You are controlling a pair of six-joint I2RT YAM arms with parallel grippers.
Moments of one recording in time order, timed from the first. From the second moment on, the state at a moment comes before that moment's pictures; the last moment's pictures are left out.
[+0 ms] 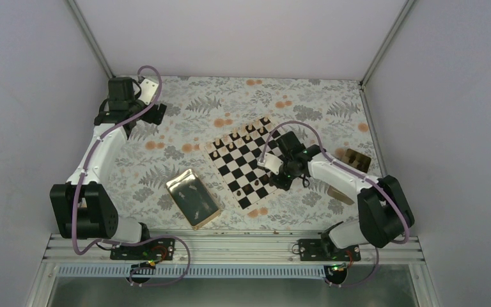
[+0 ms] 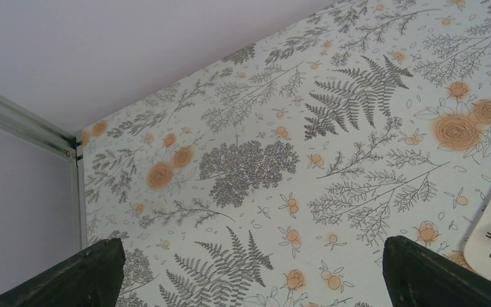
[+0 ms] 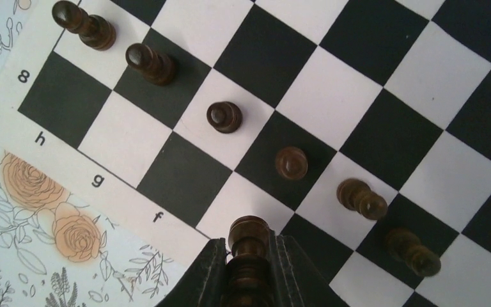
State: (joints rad) left arm 0.03 1.42 1.20 -0.42 0.13 0.41; right arm 0.55 1.42 0.84 -0.69 -0.24 -0.56
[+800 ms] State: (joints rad) left arm 0.03 1.42 1.19 -0.40 0.12 0.41; right arm 0.57 1.52 0.85 -0.65 -0.25 -0.56
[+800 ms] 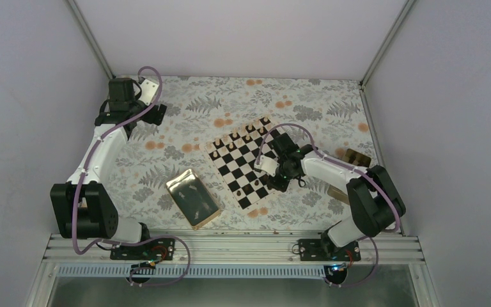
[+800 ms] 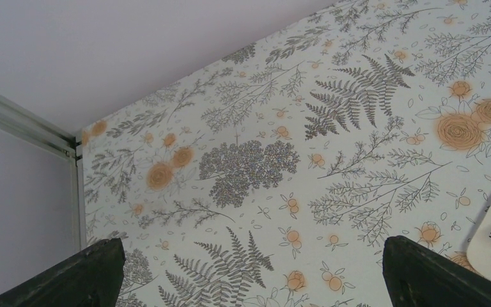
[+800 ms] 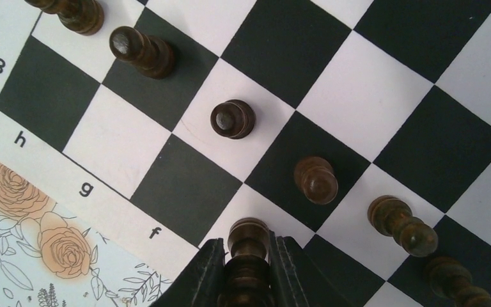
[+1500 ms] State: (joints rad) left arm 0.03 1.42 1.19 -0.40 0.13 0.41; right arm 0.54 1.33 0.93 -0.78 -0.22 -0.56
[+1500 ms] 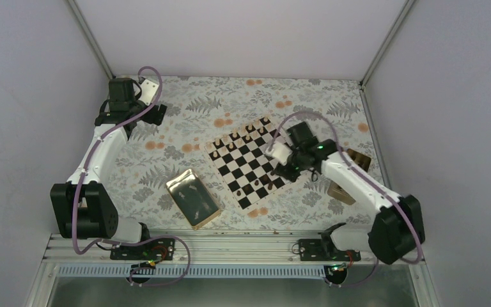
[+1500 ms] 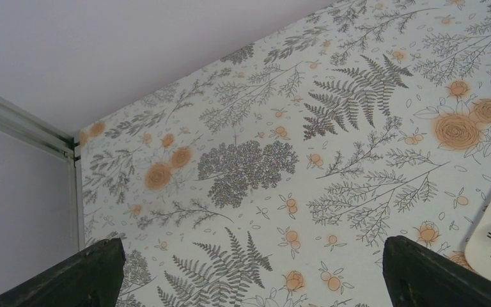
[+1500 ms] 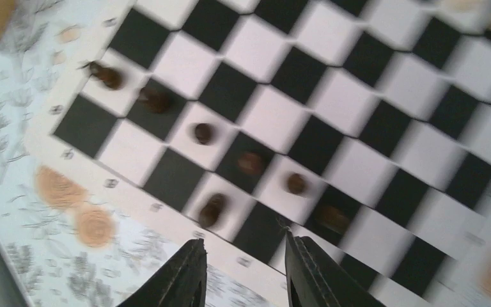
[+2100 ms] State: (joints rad) left arm 0.03 1.45 1.20 -0.39 0.15 0.45; right arm -0.43 1.40 1.19 -0.87 -0.20 -0.77
